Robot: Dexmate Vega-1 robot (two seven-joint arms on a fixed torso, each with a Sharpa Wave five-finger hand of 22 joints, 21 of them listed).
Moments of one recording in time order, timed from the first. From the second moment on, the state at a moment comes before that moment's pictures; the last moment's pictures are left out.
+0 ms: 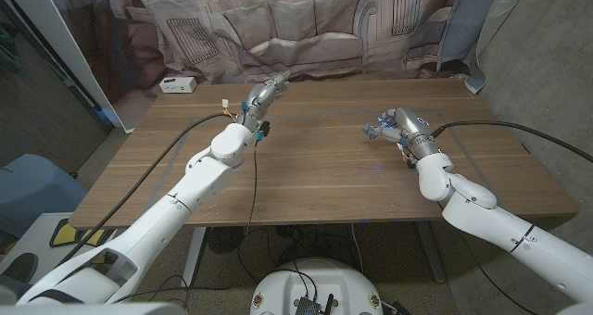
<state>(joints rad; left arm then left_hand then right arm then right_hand) 0.82 0.52 0.45 -1.68 -0.39 -0.03 0.24 0.45 0.07 0.29 -0.01 0.19 0.35 0.08 0.18 0.19 0.40 0.06 0.20 0.32 0.33 0.08 0.19 0.18 0.14 0.21 0.21 0.19 -1.02 -0.85 -0.52 -1.95 -0.38 -0.40 -0.40 0.89 0.07 0.22 -0.13 0.20 0.82 0.00 0.37 0.28 0.85 -0.04 0.51 0.47 0.79 -0.09 0.31 0.54 0.81 -0.04 0.30 0.19</state>
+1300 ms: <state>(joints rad) 0.86 0.53 0.42 -1.69 -0.44 -0.06 0.26 0.43 0.06 0.29 -0.01 0.19 0.35 0.08 0.18 0.19 0.38 0.05 0.20 0.31 0.31 0.07 0.19 0.18 0.14 0.21 0.21 0.19 -0.95 -0.83 -0.62 -1.89 -0.48 -0.49 -0.31 0.87 0.07 0.20 -0.13 0.20 0.80 -0.03 0.32 0.34 0.78 -0.03 0.46 0.44 0.76 -0.08 0.29 0.54 0.79 -0.03 0.28 0.19</state>
